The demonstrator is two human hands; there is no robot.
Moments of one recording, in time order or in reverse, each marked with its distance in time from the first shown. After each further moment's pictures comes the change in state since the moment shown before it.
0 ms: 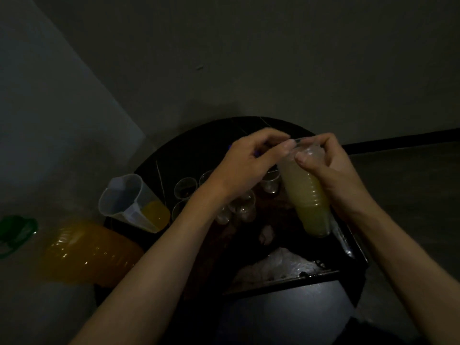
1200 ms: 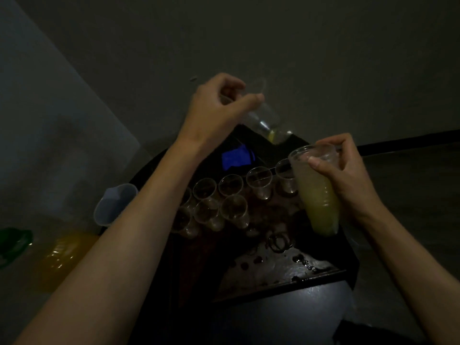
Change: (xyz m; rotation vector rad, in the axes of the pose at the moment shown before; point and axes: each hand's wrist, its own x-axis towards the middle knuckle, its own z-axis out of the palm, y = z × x) left_hand 0.045 0.049 -0.047 0.153 0.325 0.004; right_hand -0.001 -0.001 -0.038 -0.106 0.123 -0.084
